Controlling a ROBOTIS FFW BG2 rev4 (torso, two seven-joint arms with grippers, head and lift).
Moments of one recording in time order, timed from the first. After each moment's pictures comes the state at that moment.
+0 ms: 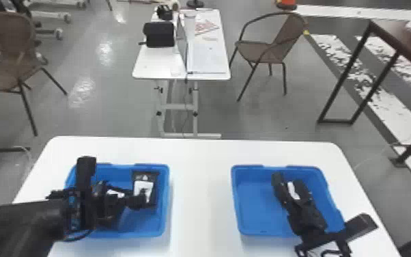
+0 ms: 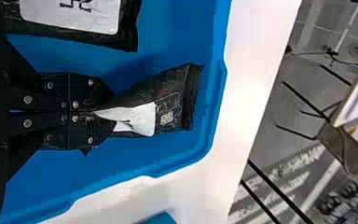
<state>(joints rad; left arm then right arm) -0.35 0.11 0.10 -0.90 0.03 0.65 -0.75 0.11 -0.03 -0.09 -1.13 -0.72 -0.37 0.61</state>
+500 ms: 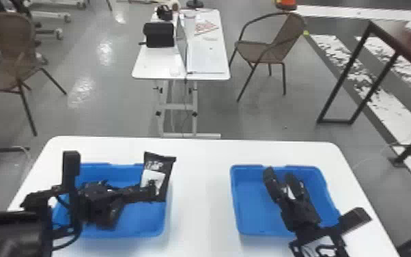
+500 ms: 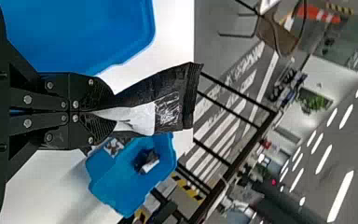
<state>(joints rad) -0.09 0.11 0.13 -1.36 -0.02 0.49 -1.14 0.13 -0.04 -0.05 -1.21 -0.72 -0.34 0.63</state>
